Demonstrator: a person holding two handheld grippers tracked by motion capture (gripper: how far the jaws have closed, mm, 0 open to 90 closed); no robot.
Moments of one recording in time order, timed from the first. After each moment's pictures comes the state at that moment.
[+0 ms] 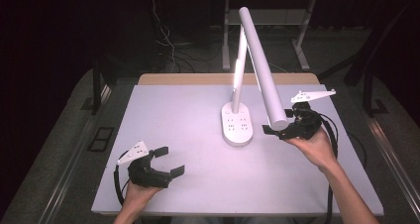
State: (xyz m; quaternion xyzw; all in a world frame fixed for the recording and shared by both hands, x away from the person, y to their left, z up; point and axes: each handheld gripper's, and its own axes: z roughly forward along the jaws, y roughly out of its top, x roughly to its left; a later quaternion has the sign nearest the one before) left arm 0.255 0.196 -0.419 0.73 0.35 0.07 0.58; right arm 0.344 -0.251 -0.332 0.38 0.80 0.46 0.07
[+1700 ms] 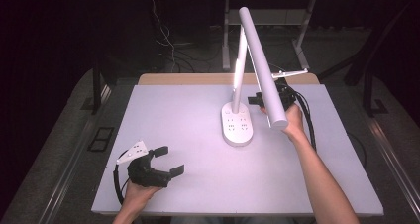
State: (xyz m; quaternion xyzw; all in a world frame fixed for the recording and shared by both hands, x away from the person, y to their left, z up) left arm 0.257 0.197 -0.419 0.73 0.35 0.07 0.59; right arm 0.444 -0.223 -0.359 0.43 0.77 0.47 0.06
